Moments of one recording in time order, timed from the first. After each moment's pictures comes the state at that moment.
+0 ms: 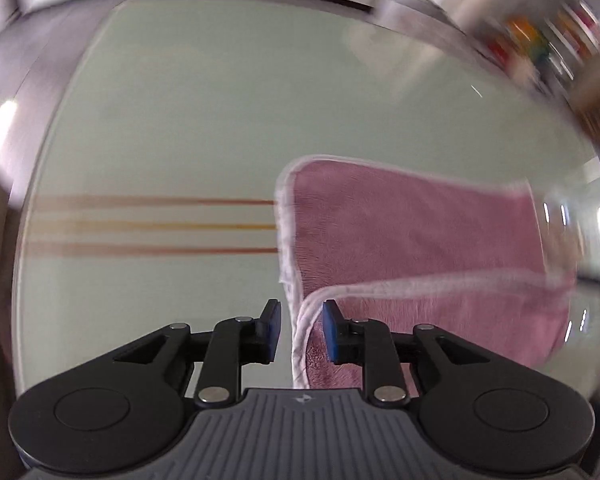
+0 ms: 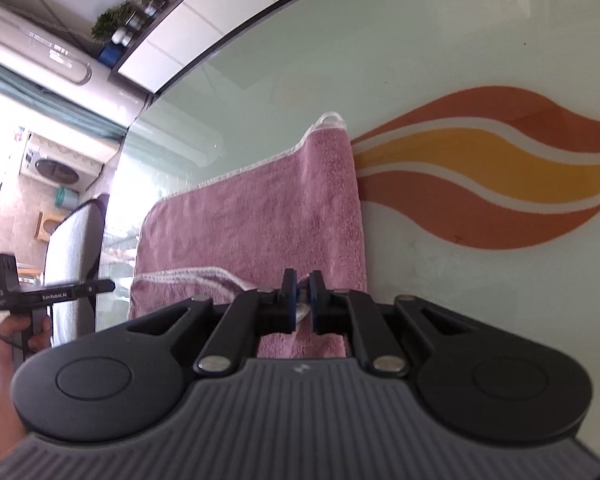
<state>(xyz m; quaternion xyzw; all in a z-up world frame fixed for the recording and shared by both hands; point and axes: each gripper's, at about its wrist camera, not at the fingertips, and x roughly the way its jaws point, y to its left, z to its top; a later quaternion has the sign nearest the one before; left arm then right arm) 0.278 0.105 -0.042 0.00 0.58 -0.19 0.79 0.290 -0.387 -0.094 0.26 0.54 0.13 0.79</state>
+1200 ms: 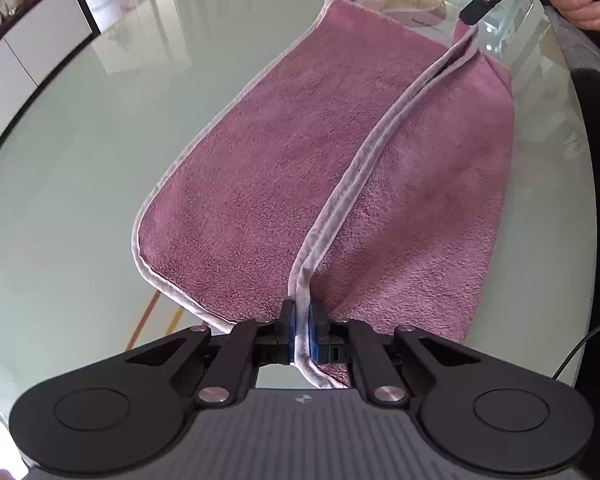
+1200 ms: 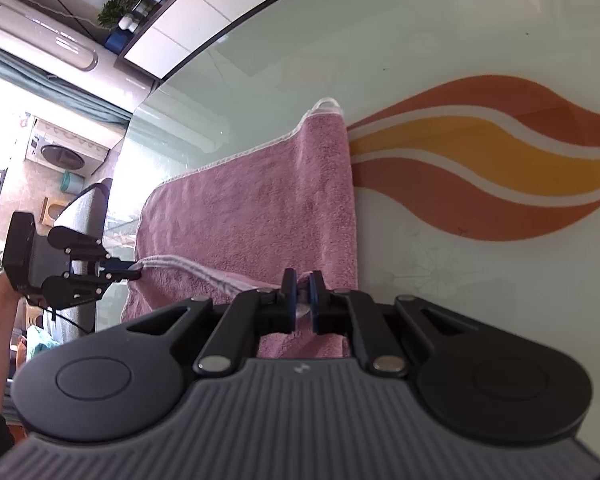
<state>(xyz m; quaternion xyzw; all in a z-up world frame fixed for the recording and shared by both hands) 0.274 0.050 -0.060 0.30 0.49 -0.44 0.69 0.287 -0.399 -0.098 0.26 0.55 0.15 0.78</state>
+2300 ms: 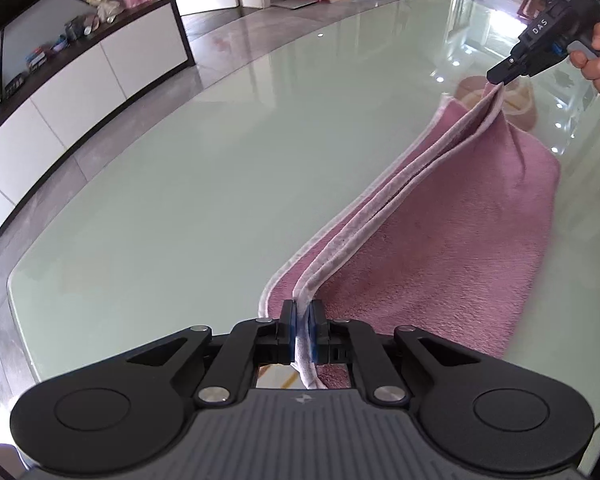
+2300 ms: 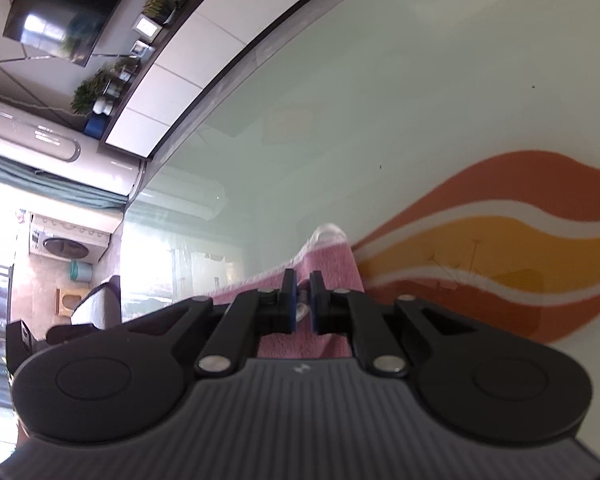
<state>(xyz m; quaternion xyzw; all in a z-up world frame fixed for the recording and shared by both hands) 0.344 0.049 -0.042 0.25 0.46 -0.35 0.78 0.380 -0.411 -0.110 0.37 0.51 0.07 0.78</state>
